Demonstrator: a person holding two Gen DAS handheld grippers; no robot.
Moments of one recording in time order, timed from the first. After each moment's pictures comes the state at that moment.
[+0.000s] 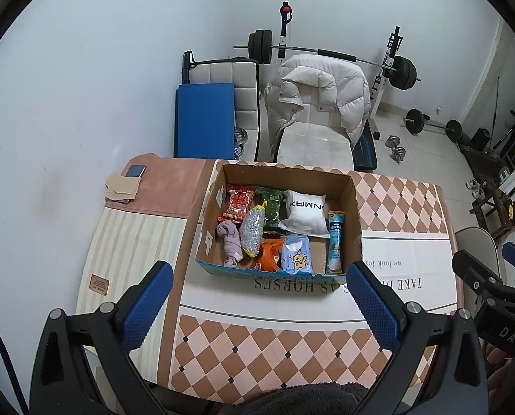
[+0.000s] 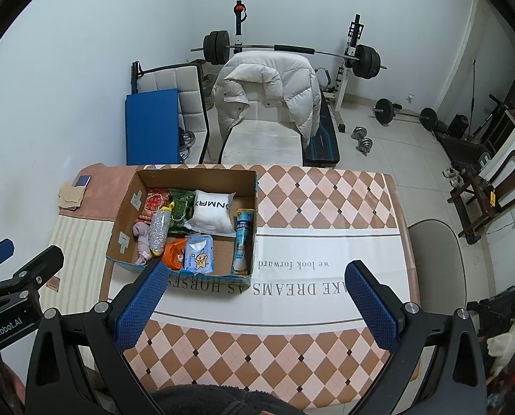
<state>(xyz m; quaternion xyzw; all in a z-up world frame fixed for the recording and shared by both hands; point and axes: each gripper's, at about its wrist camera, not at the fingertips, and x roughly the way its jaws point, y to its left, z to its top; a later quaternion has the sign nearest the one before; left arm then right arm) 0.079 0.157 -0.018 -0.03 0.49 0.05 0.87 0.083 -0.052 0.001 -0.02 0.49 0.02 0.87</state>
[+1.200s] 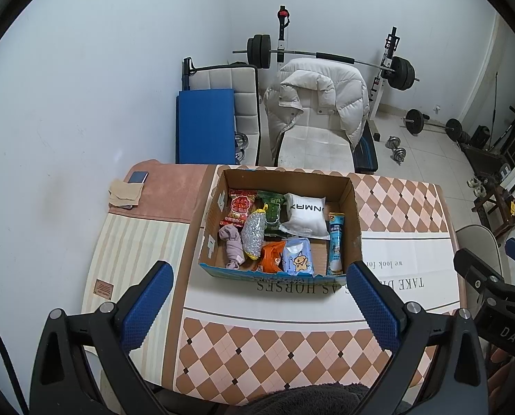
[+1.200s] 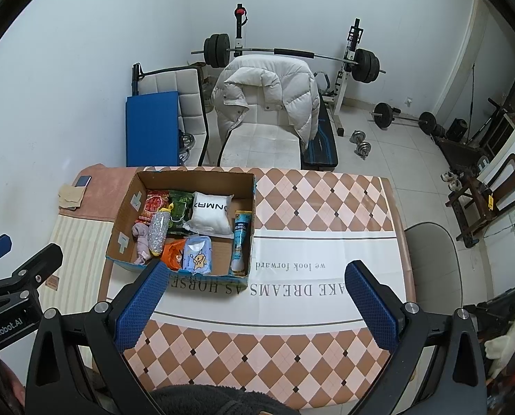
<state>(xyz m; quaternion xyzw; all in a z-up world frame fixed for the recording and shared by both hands) 0.079 0.155 -0.016 -0.02 0.49 0.05 0.87 0.082 -0.058 0.005 -0.02 0.49 0.01 0.87</state>
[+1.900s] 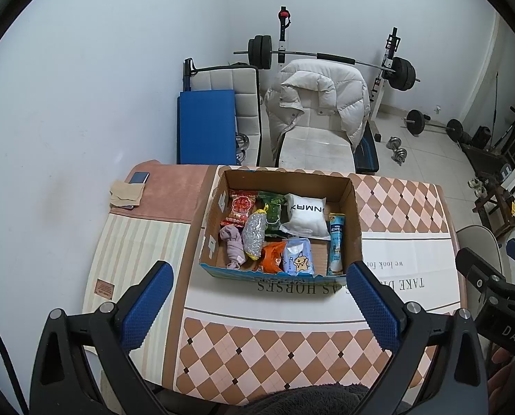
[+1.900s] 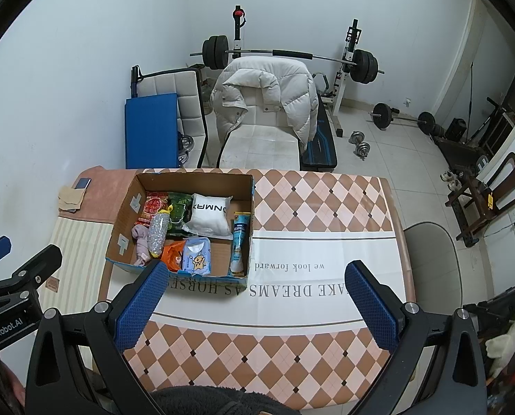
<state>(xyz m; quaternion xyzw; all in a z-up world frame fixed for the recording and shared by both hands) 0.080 0.156 -0.016 -0.02 0.49 0.05 0.87 0.077 -0.065 0.013 -0.02 0.49 0.01 0.87</state>
